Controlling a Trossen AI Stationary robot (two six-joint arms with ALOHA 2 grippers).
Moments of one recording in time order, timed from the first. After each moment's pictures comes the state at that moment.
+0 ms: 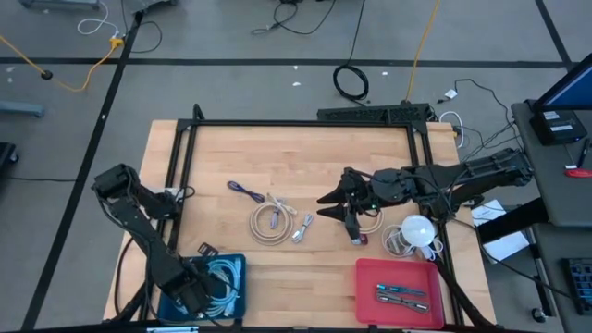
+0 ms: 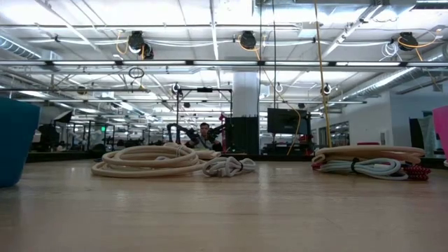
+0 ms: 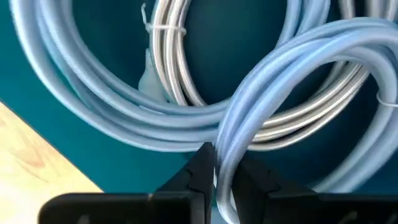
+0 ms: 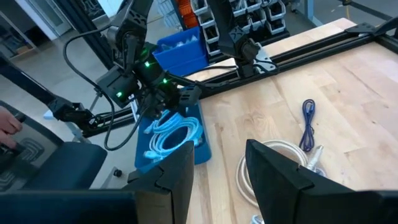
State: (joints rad) left arm -0.95 1.64 1.07 -1.05 0.02 -0.41; right arm 0.24 1.27 1.22 -0.29 0.13 0.47
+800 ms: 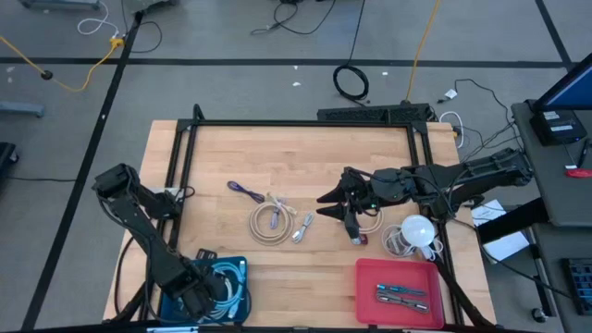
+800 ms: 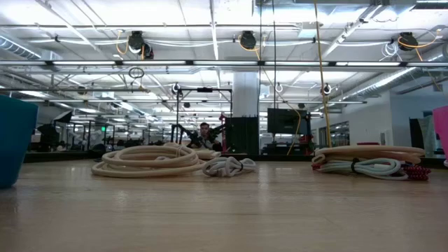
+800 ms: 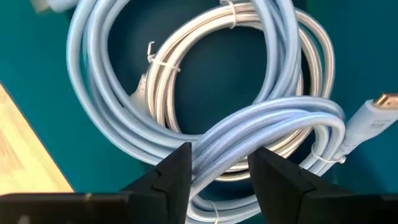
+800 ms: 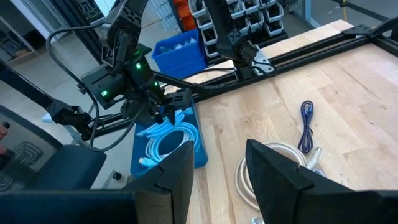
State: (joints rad) left arm -0.93 1.64 1.13 -0.96 0.06 -0.69; right arm 0.24 1.27 1.22 -0.28 0.14 0.47
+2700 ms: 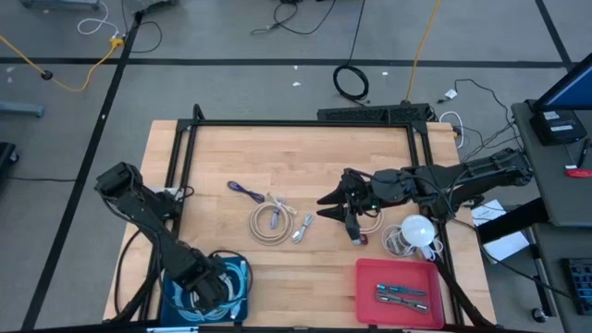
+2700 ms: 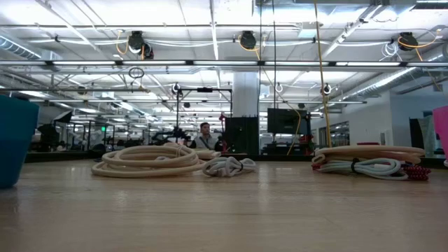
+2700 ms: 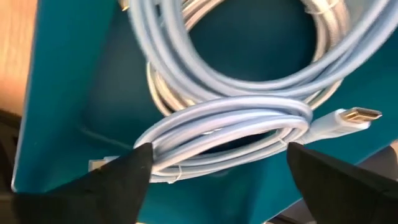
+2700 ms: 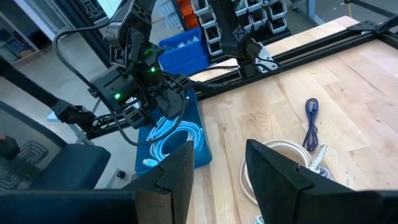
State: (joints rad) left arm -0.83 1.64 1.13 -1.00 0.37 -1.48; right arm 0.24 1.27 1.22 -0.28 0.13 0.48
